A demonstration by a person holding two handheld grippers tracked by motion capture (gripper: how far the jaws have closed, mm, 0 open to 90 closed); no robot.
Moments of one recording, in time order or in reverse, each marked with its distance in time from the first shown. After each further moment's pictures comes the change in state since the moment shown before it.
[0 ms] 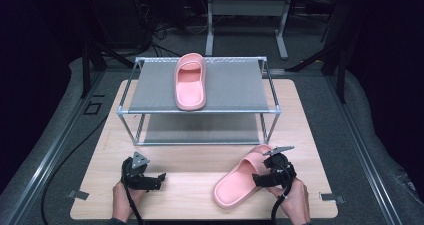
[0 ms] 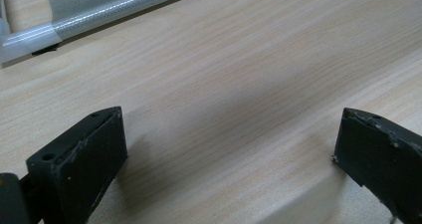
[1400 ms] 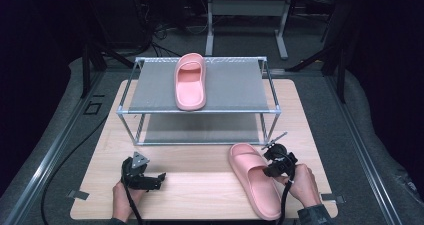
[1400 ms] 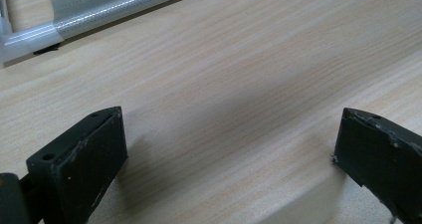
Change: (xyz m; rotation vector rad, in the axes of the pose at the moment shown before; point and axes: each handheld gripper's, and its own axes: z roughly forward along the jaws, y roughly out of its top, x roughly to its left) left arm 0.000 0.000 0.000 0.002 0.004 -0.001; right arm -0.025 0.027 0.013 0.213 0.037 -0.191
